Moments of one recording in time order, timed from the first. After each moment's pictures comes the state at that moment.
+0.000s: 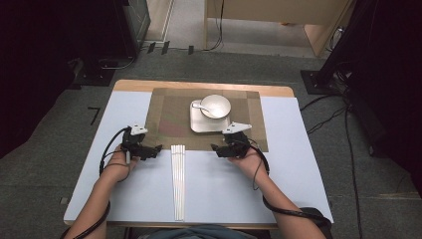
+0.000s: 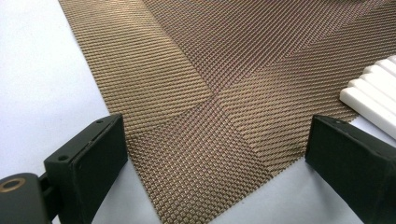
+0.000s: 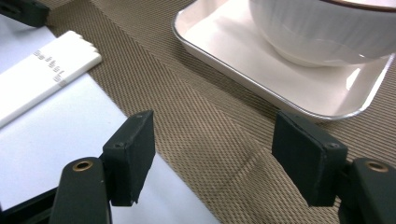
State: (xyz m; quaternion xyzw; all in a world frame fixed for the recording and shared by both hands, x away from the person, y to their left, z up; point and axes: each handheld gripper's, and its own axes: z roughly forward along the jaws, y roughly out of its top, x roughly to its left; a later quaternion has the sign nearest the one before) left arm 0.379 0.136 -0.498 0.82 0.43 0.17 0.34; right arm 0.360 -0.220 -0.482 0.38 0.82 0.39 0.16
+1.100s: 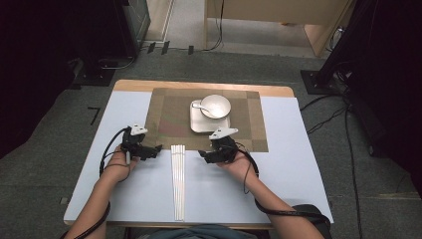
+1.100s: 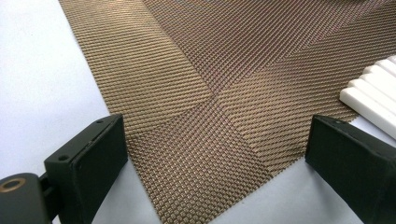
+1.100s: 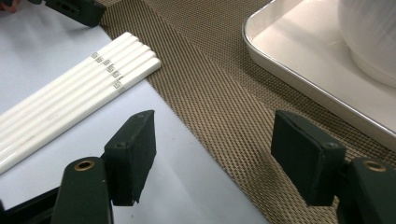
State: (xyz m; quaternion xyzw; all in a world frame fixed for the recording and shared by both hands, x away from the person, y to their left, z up) left arm 0.379 0.136 -0.499 0.82 0.42 0.17 0.35; right arm 0.350 -0.183 -0.487 0.35 0.84 0.40 0.13
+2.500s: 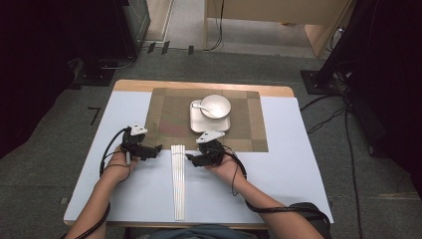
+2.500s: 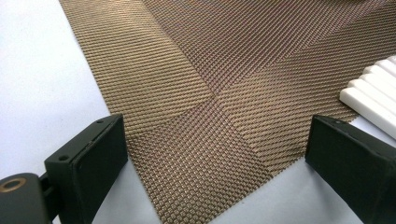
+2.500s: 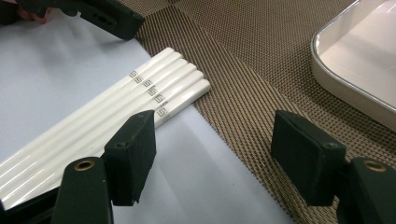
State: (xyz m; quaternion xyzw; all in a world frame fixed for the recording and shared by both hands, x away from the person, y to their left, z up) left arm 0.378 0.136 -0.499 0.82 0.42 0.18 0.35; right arm 0.348 -0.146 -0.499 0.33 0.84 0.42 0.11
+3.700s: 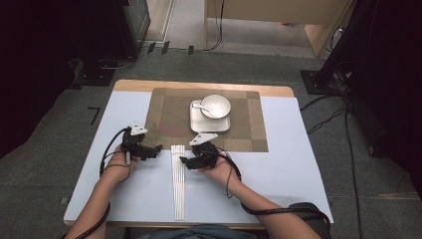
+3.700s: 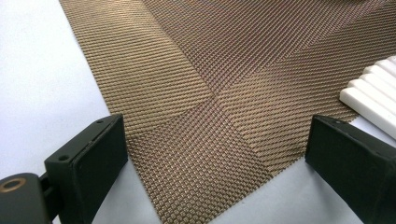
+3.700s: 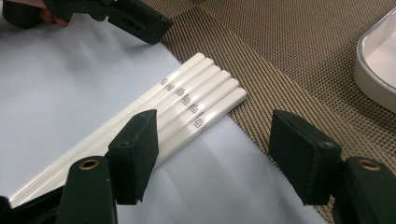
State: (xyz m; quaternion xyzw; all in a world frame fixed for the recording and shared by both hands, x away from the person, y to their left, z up) left arm 0.379 0.136 -0.499 0.82 0.42 0.18 0.35; right arm 0.341 -0.127 -0.497 0.32 0.85 0.41 0.10
